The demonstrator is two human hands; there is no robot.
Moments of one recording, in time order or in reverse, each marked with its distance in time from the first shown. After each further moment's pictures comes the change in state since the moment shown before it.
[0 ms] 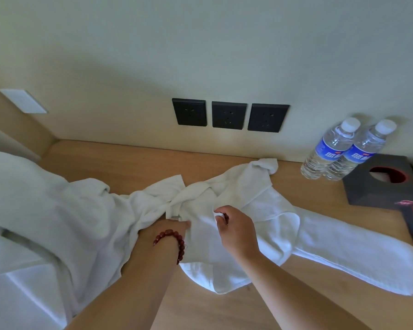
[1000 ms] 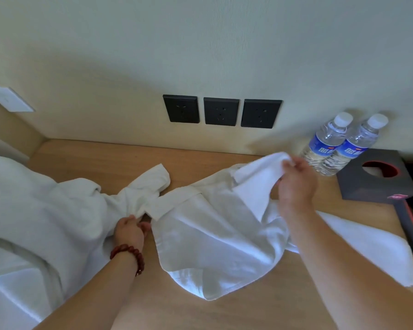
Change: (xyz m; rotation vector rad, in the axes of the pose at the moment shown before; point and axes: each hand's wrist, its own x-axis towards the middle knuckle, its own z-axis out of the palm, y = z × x) left_hand 0.041 -0.031 -0.046 -0.778 0.245 0.105; right_hand 0.064 0.004 -0.124 0.720 0.606 0.328
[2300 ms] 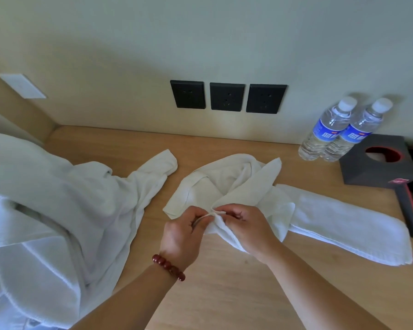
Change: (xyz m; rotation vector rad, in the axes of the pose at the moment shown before) left_hand -0.132 -0.022 -0.006 0.659 -0.478 0.801; right_hand -0.135 0.022 -0.019 -0.402 -0.872 -0.019
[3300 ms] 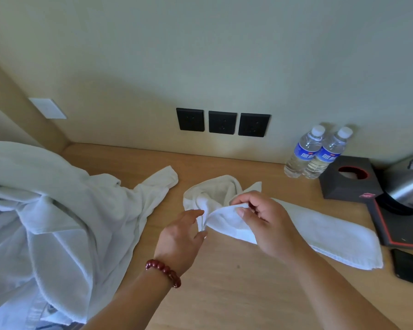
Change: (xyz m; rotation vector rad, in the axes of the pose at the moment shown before) left_hand -0.028 0.041 -0.037 0.196 -0.048 0.054; right_hand -0.063 -0.071 -0.047 -0.245 0.126 -0.370
